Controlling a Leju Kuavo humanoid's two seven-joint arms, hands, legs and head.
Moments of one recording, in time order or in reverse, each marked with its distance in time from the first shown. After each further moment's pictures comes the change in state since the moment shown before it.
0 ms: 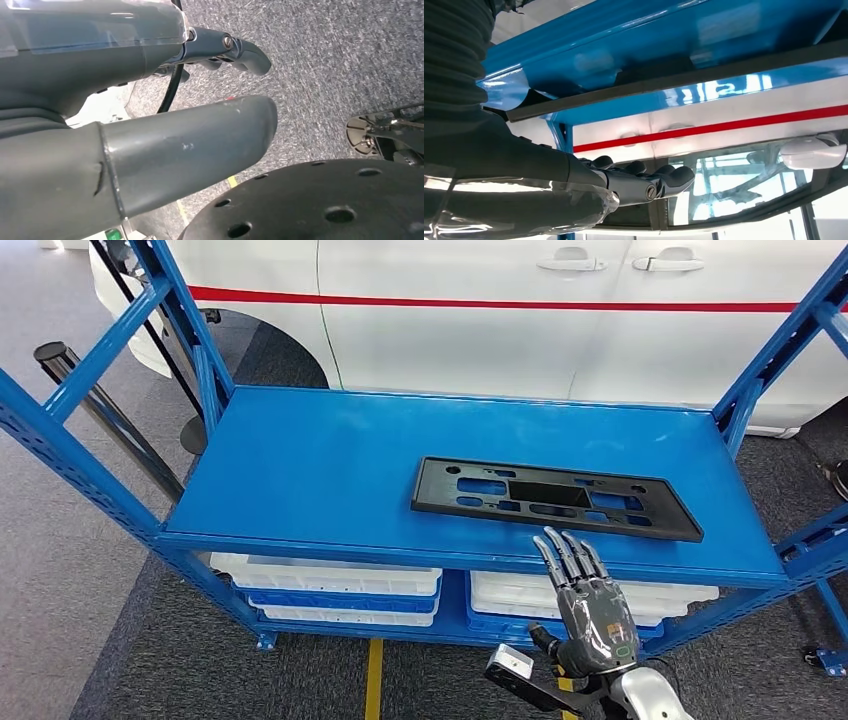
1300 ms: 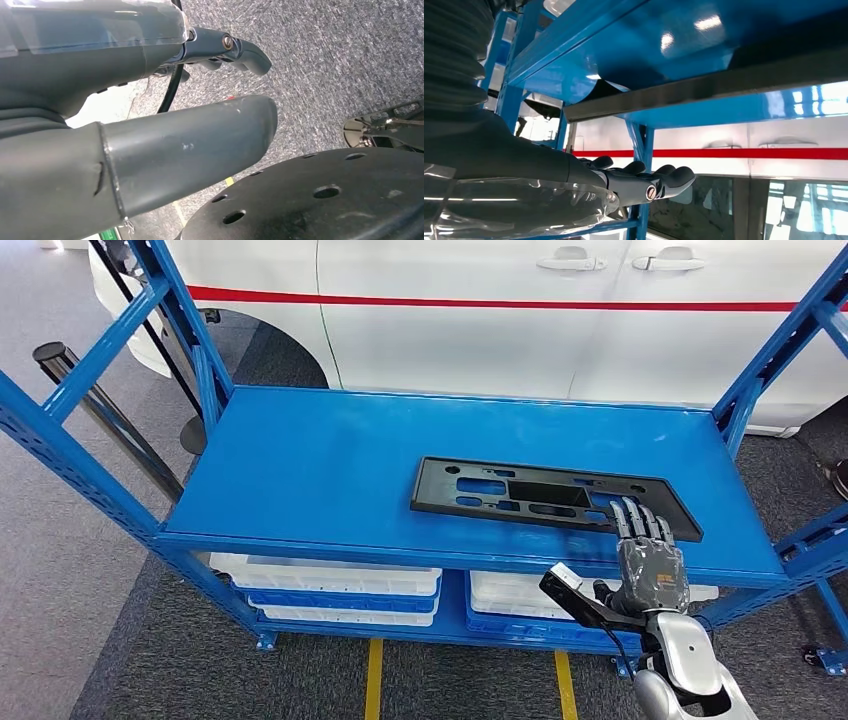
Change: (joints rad) left arm -0.010 0.003 -0.038 0.000 -0.037 0.000 -0.013; right arm -0.159 0.028 -0.198 0.301 0.029 0.063 0.102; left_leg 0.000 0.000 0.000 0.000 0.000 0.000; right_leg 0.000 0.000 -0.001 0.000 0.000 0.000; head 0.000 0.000
